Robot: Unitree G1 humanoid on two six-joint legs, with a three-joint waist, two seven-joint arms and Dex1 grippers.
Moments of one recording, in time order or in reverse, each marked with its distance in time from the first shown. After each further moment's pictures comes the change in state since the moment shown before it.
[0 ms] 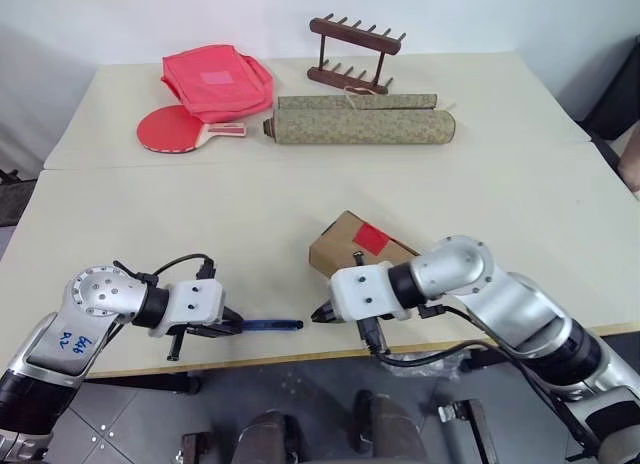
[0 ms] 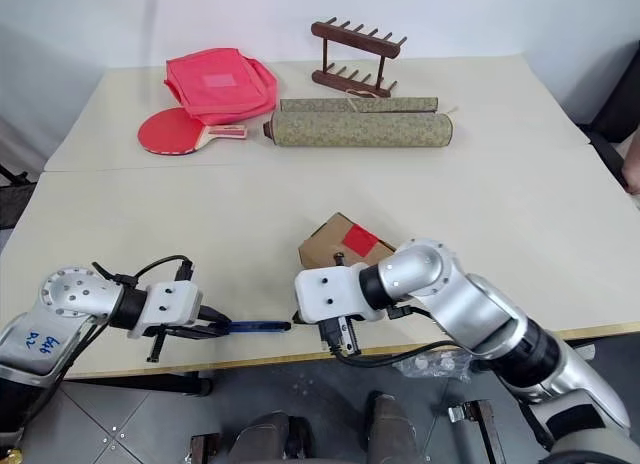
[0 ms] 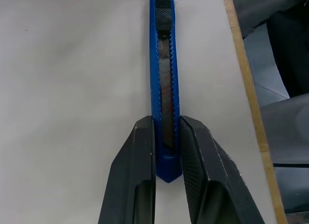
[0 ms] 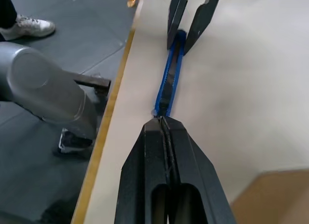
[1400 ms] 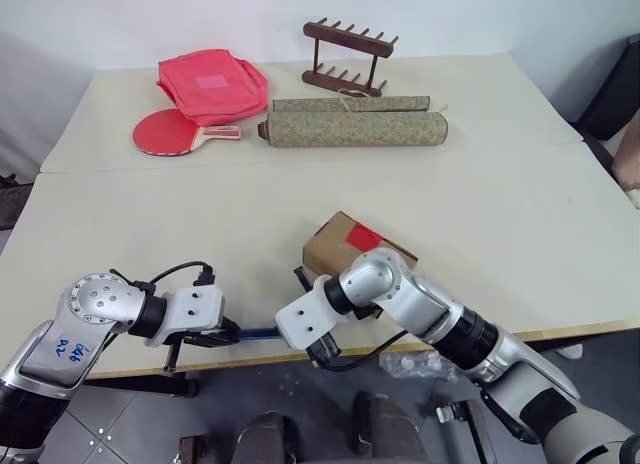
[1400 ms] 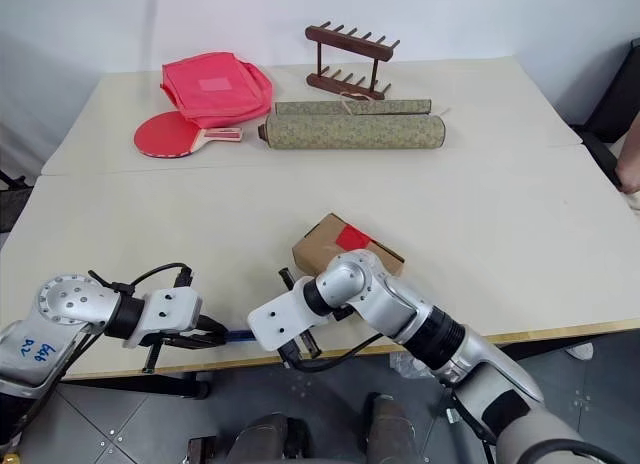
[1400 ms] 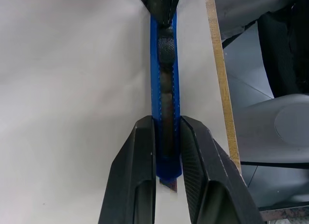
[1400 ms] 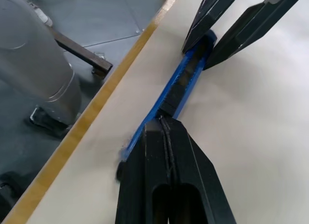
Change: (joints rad) left arm 0.051 0.024 0.020 -0.074 -0.005 0.106 0.005; right arm -0.067 0.328 0.161 0.452 -0.335 -0.467 0.060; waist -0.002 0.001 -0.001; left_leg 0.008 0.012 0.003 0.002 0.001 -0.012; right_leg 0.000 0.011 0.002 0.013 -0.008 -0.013
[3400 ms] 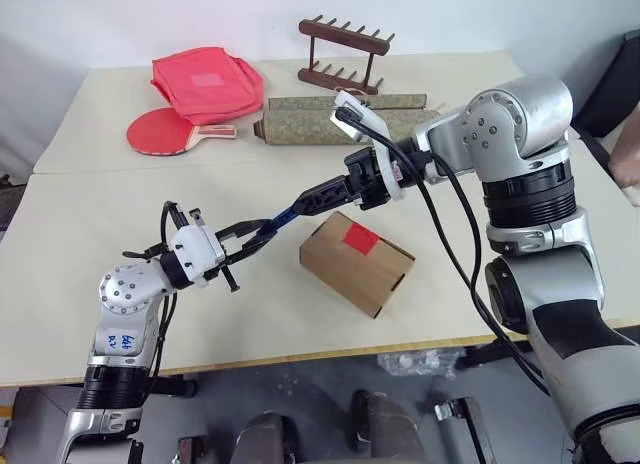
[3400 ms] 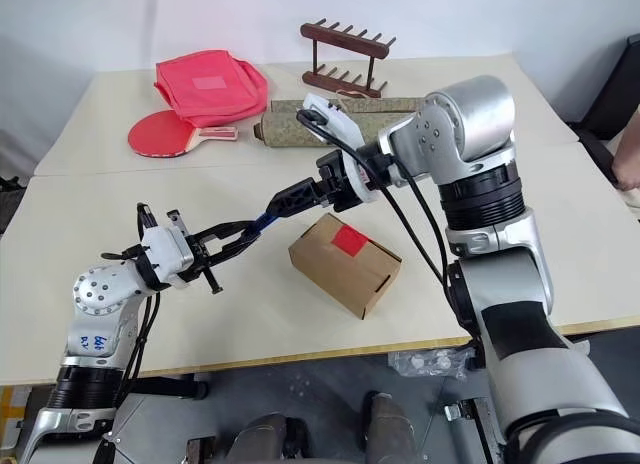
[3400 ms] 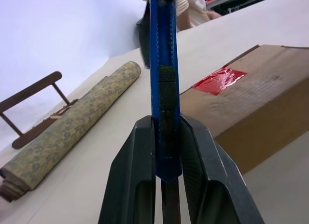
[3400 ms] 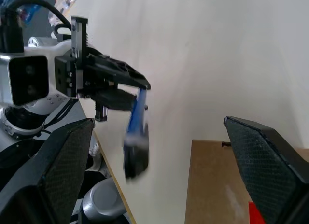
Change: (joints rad) left arm -0.178 -0.479 0.153 0.298 -0.093 -0.578 0.370; right arm -0.601 -0.013 -0.585 0.332 0.751 1.525 -0.346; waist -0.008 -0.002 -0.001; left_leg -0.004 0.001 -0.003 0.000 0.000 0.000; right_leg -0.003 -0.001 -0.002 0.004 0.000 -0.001
